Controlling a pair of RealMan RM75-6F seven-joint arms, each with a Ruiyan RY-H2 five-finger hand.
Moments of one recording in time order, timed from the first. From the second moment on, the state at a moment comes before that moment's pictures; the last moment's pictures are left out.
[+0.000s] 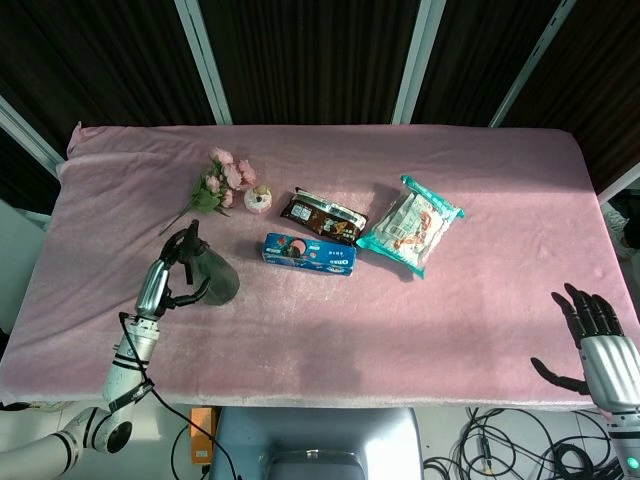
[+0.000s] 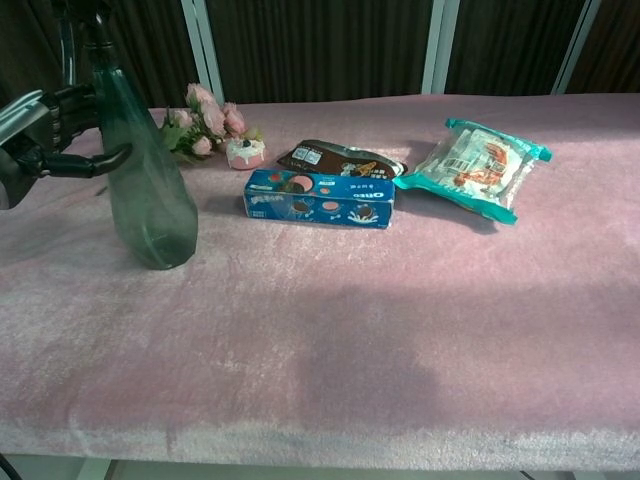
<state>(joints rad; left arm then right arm) -0.54 -1.65 -0.20 -1.14 1.42 1.27 -0.75 0.04 -1.04 0.01 -1.63 -1.58 1.50 0.04</state>
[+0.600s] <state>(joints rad) -0.50 -1.55 -0.15 -1.20 1.49 1.31 -0.68 0.04 -1.04 0.00 -1.63 -1.58 1.50 0.04</state>
